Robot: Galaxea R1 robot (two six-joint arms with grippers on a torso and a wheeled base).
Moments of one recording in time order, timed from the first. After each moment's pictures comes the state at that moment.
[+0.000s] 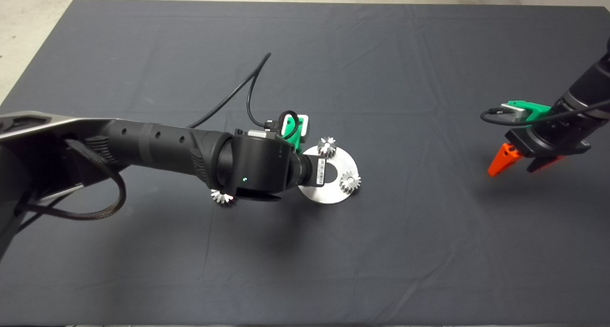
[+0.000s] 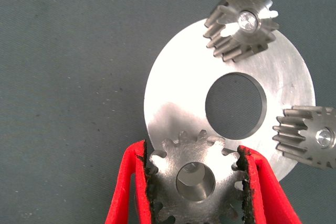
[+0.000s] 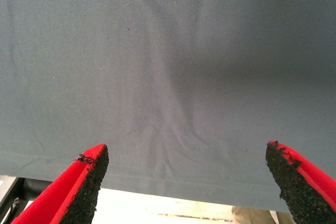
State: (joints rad) left arm -0.23 2.73 -0.86 0.98 1.53 -1.68; right arm 0.48 2.07 -1.10 0.08 -1.53 0.89
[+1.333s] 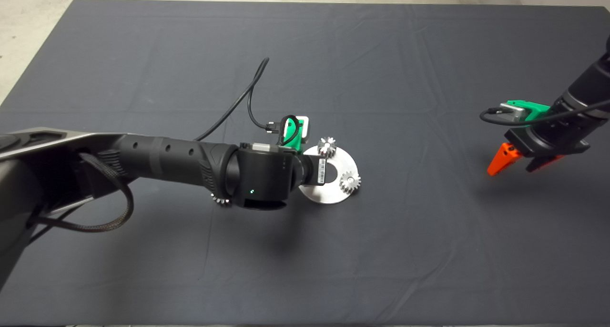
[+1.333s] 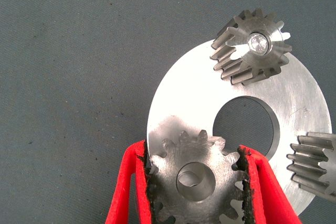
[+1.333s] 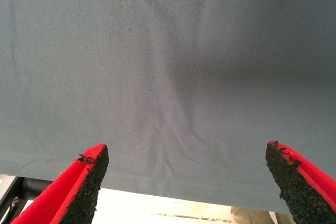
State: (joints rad) left arm -0.17 2.73 -0.90 1.11 1.53 -1.65; right arm 0.49 2.07 -1.10 0.08 -1.53 0.89
